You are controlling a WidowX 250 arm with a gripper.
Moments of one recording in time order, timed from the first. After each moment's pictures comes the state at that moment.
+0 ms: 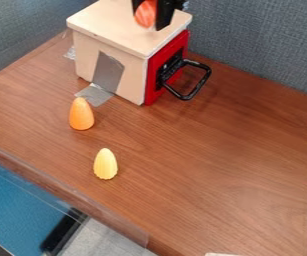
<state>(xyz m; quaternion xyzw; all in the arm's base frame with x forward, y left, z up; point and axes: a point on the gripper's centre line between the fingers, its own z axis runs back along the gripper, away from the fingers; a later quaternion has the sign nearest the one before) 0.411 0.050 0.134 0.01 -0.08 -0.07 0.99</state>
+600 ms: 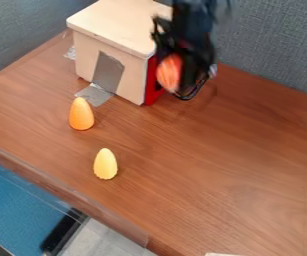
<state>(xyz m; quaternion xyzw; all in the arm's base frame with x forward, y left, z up) 0.343 -0.036 0.094 -0.02 -0.03 -0.16 0.99</state>
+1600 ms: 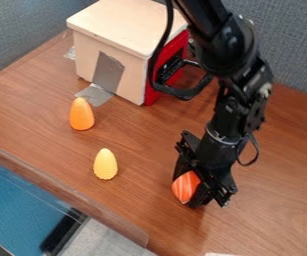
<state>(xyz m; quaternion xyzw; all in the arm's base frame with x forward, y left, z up) 0.275 -0.107 -0.014 0.02 0.05 -0.26 0.96</state>
